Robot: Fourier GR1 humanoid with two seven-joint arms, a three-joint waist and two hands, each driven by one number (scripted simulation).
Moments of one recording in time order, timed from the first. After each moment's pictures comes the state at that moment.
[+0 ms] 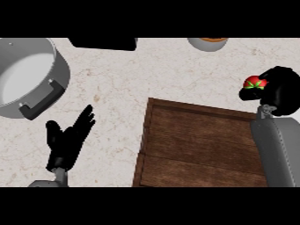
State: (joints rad) left arm -0.01 0.10 -0.10 -1.46 0.09 0.02 0.24; right arm -0.48 -0.16 -0.12 -1.31 1.26 -0.29 0.93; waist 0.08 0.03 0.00
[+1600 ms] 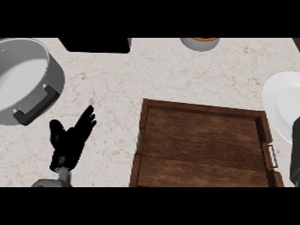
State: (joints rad) left arm -0.01 0.07 -0.09 -1.43 0.08 0.04 0.23; right arm -0.61 -0.18 -0.82 -0.98 2.01 -0.96 1.09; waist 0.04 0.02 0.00
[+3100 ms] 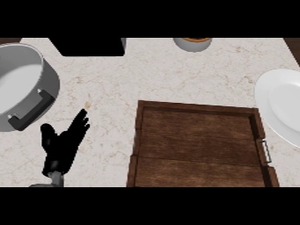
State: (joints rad) left arm 0.02 0.09 -0.06 -1.44 0.09 0.03 0.23; right arm -0.52 -0.30 -0.84 -0.79 0.83 -1.27 0.36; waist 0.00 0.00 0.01
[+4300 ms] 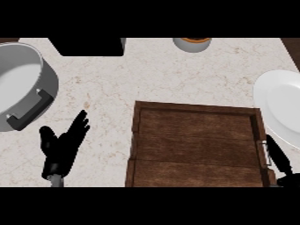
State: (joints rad) left arm 0.05 0.07 -0.06 -1.48 0.07 0.03 0.24; right arm 0.11 -0.02 -0.20 -1.46 0.52 -1.25 0.35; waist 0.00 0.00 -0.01
